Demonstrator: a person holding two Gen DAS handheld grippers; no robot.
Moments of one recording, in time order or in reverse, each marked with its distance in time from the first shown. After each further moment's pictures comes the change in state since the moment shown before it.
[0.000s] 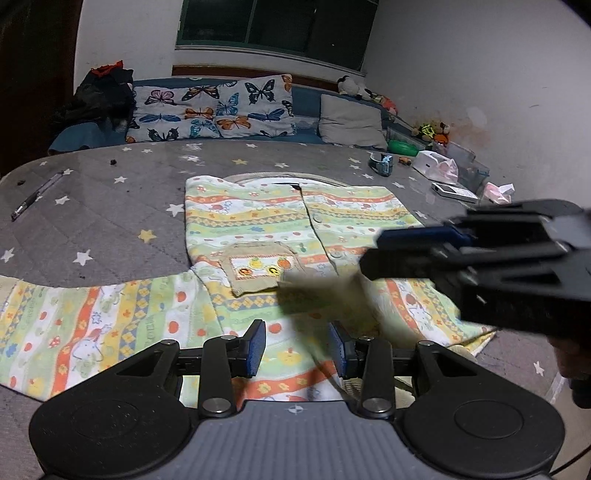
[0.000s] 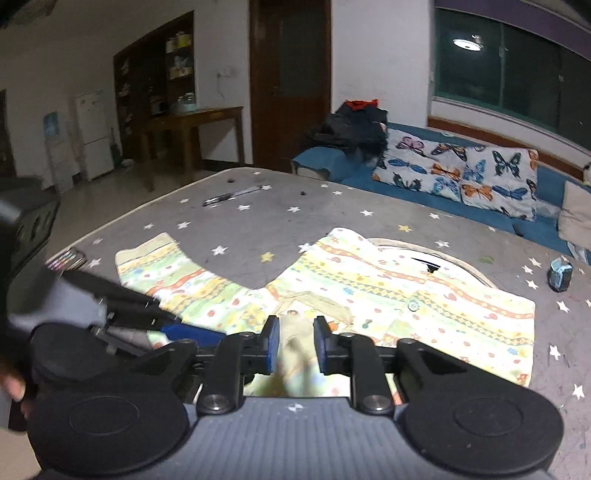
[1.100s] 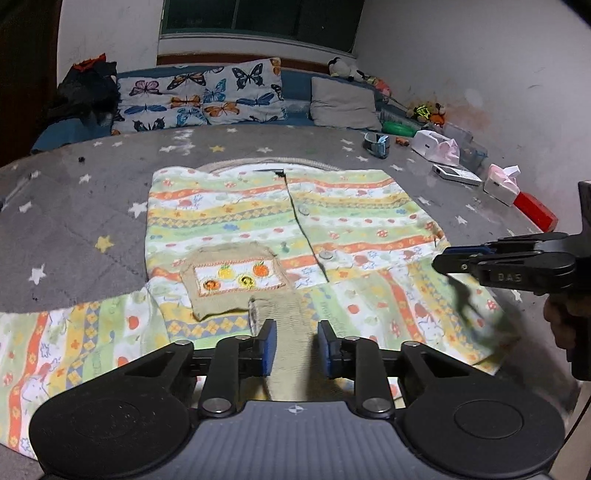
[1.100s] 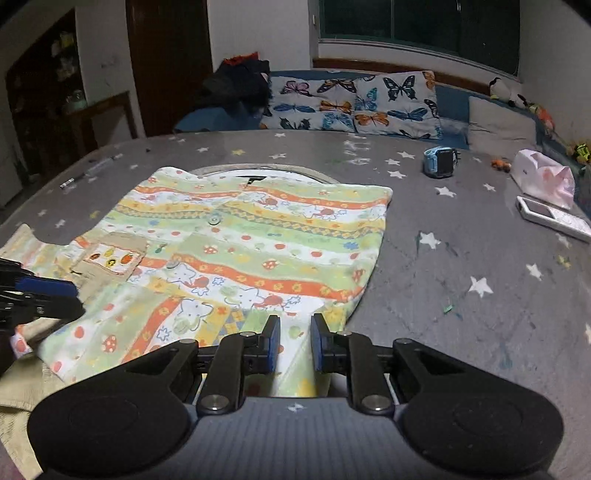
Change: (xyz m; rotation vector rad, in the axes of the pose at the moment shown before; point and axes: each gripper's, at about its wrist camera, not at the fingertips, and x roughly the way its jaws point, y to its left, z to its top) left arm 0.054 -0.015 0.012 0.033 0.055 -0.024; right arm 0.010 -0.141 -0.068 0.247 0.125 -0.243
